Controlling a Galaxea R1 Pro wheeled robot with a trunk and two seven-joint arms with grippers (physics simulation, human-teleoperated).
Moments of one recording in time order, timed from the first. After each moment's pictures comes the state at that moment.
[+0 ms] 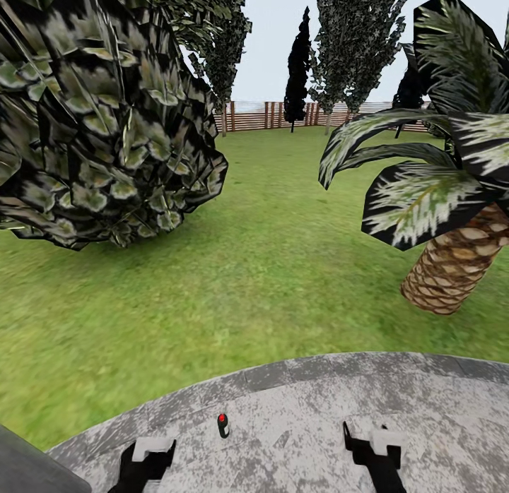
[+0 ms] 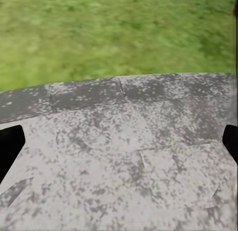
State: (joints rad) left arm -0.33 0.05 0.09 -0.37 -0.07 -0.34 -0.07; right arm -0.21 -0.07 0.04 -0.62 -0.05 -0.41 -0.13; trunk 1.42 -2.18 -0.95
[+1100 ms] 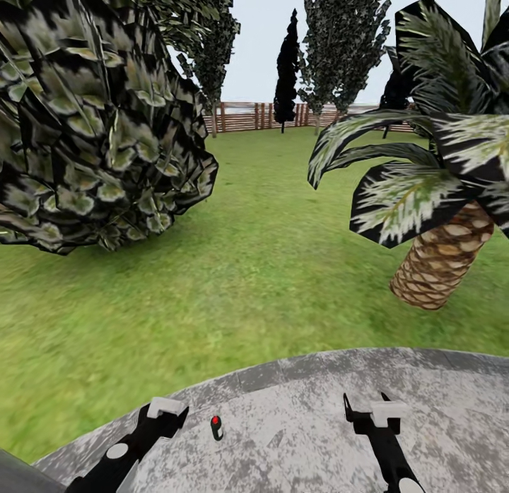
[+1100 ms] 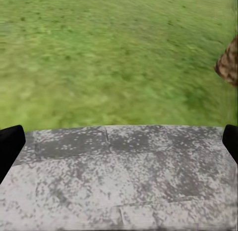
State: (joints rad) left arm -0.46 0.06 0.09 -0.40 -0.14 -0.23 -0.22; right arm -0.21 -0.10 0.05 -0.79 0.02 -0.41 -0.13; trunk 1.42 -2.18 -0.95
